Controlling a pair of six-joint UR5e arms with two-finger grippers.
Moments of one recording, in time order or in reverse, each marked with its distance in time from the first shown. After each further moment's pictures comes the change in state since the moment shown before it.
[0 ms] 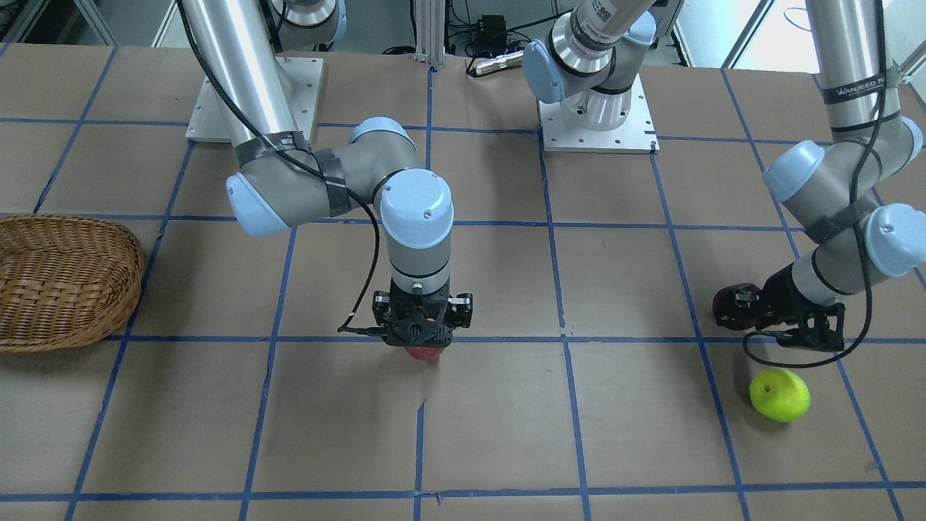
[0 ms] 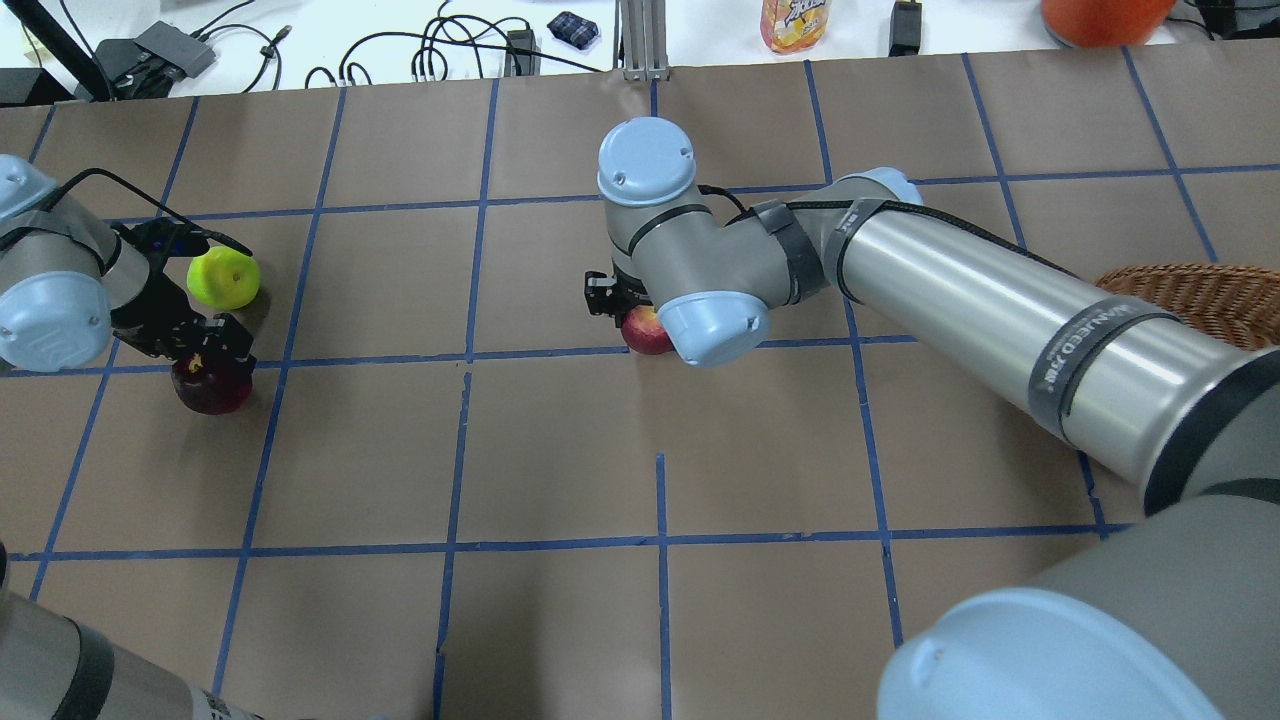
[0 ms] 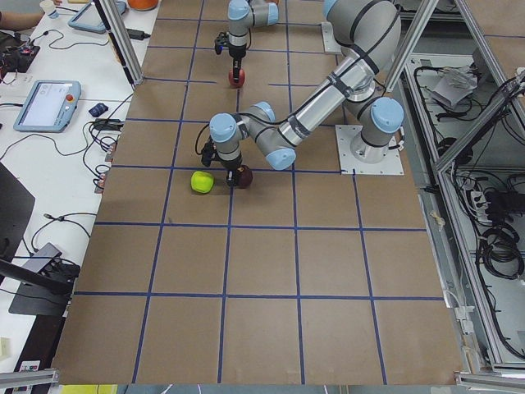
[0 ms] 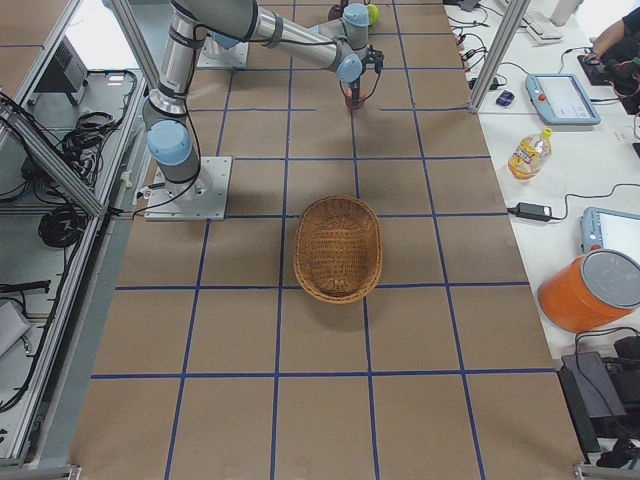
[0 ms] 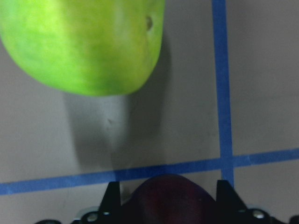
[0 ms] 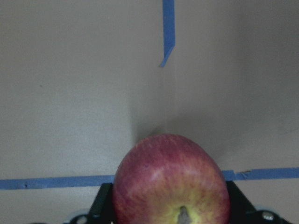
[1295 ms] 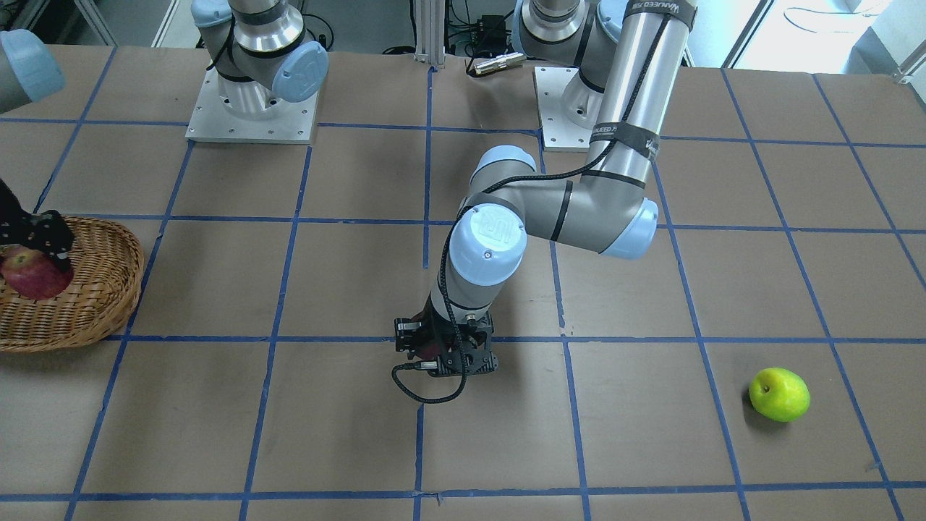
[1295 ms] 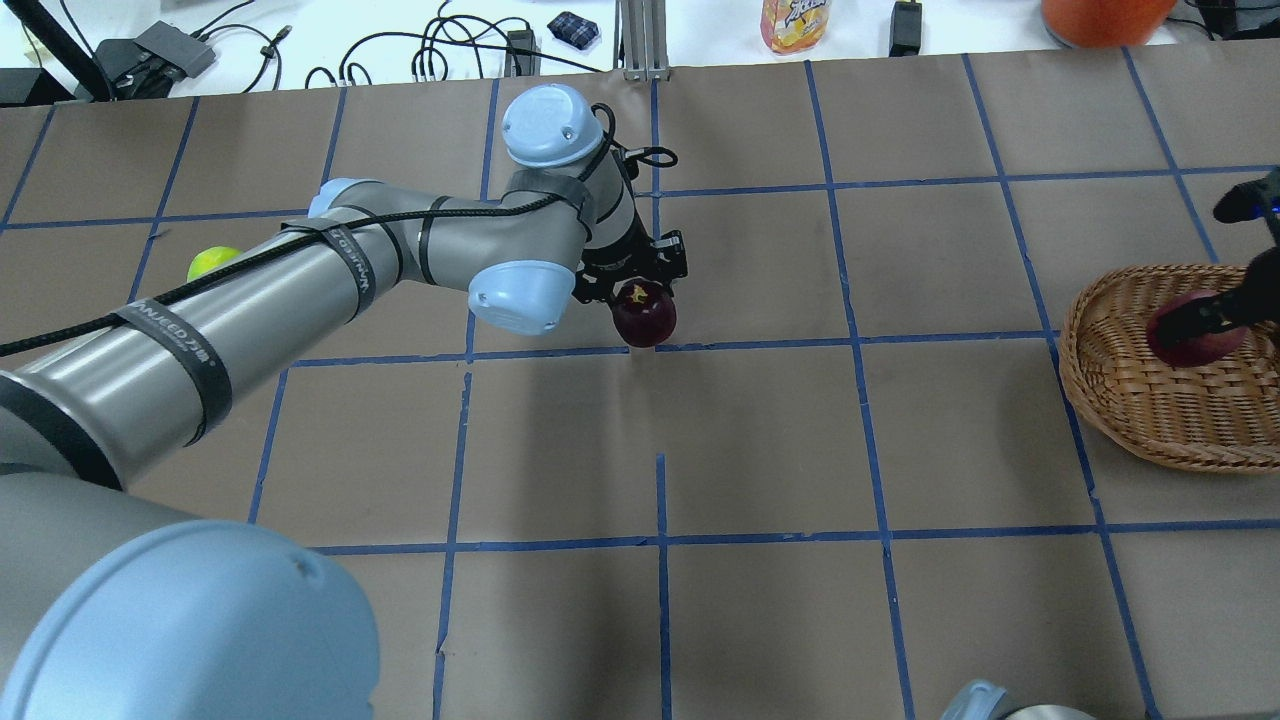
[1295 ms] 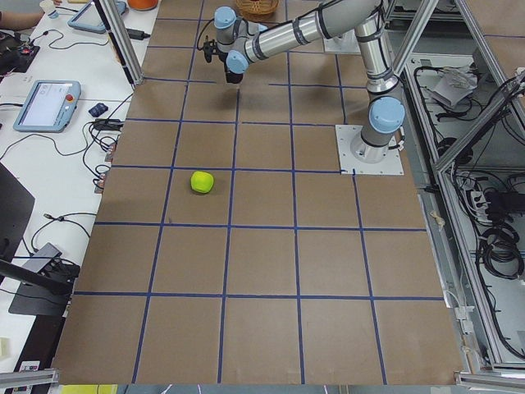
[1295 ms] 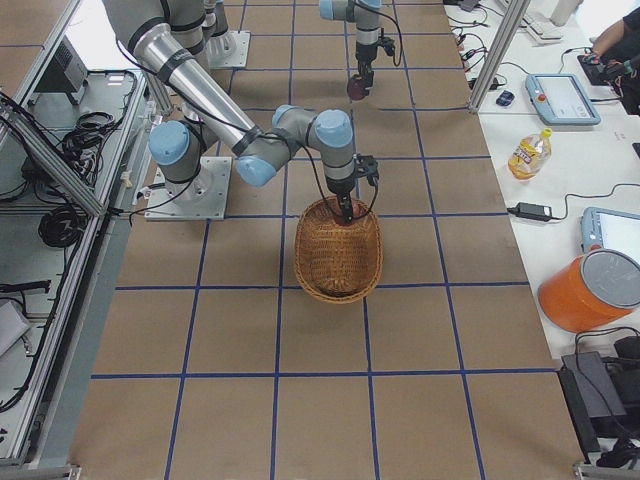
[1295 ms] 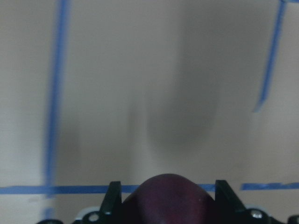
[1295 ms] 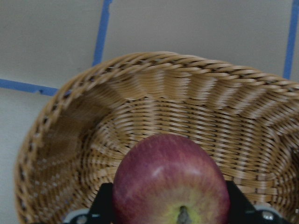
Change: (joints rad) left arm -0.826 -0.184 0.199 0.183 -0.147 -1.065; right arm -1.097 -0.368 0.422 -0.111 0.131 -1.348
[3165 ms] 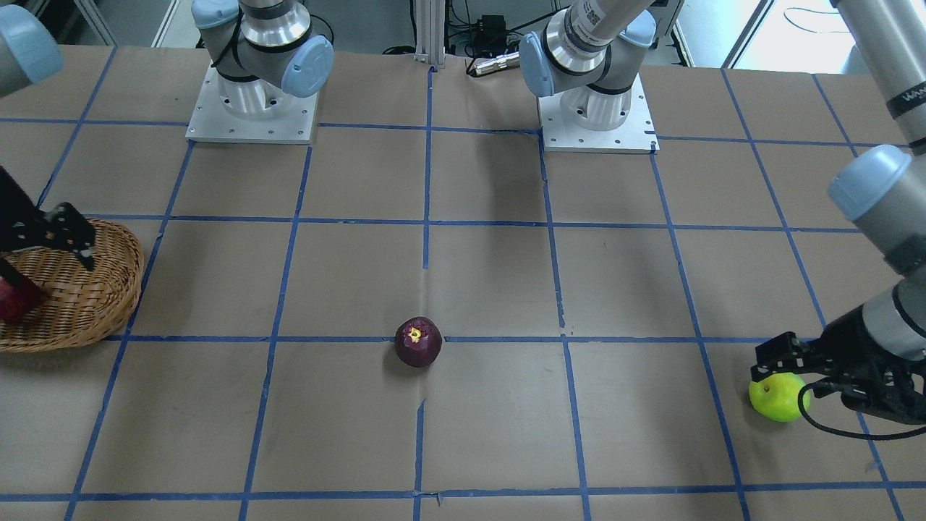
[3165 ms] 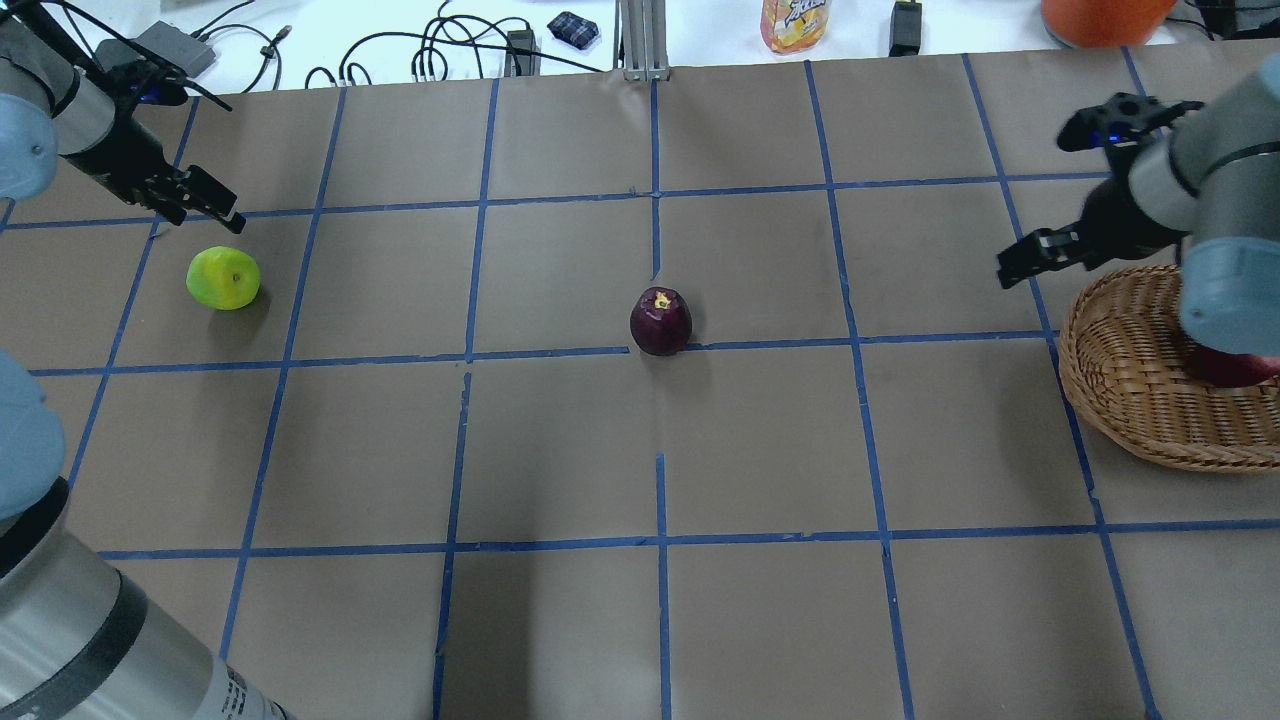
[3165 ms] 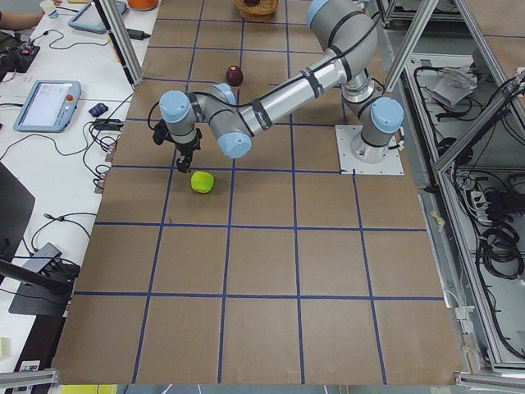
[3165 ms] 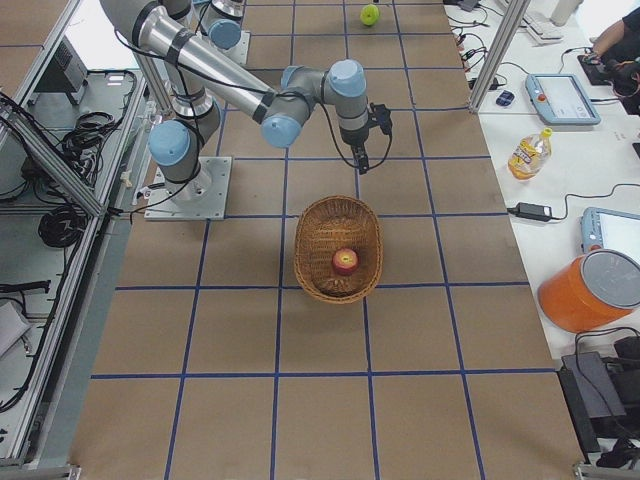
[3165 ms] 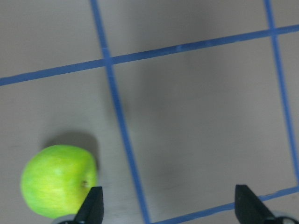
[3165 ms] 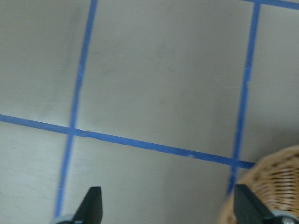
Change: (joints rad) left arm 0.771 -0.012 0.267 -0.403 0.034 1.216; right arm 0.468 -0.057 -0.086 0.153 0.002 0.505
